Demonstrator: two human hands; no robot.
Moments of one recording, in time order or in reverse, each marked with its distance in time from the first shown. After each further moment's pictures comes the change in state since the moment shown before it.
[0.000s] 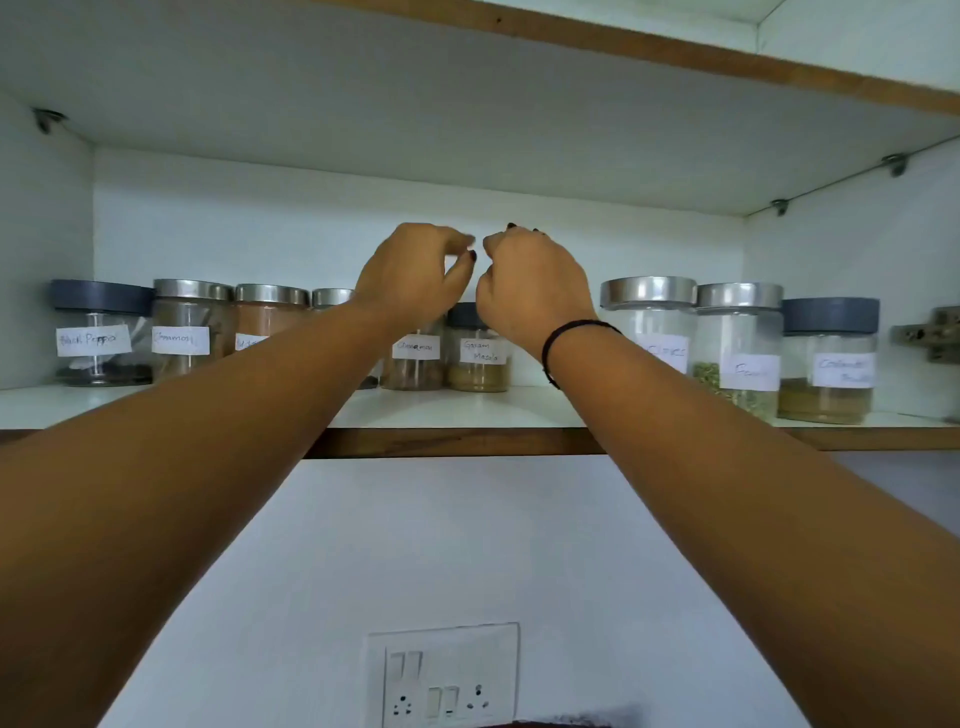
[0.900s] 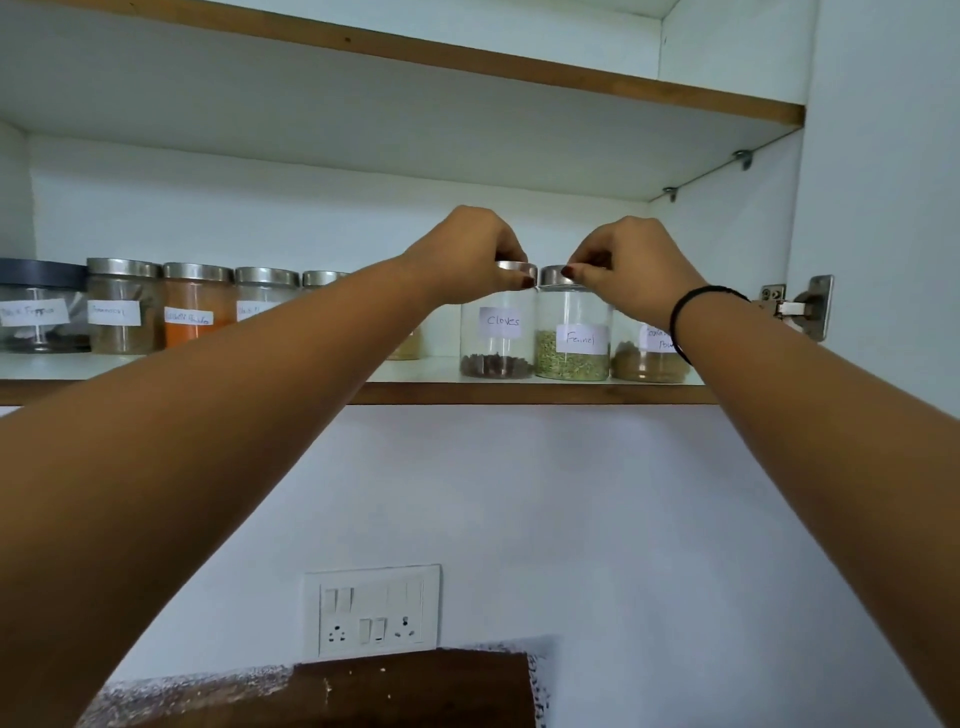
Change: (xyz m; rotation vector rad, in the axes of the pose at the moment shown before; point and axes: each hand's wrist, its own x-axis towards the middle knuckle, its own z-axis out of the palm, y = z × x) left_hand 0.013 0.178 0.012 -0.061 -0.314 0.014; right_hand -0.069 0.176 -0.113 0.171 -0.141 0.098
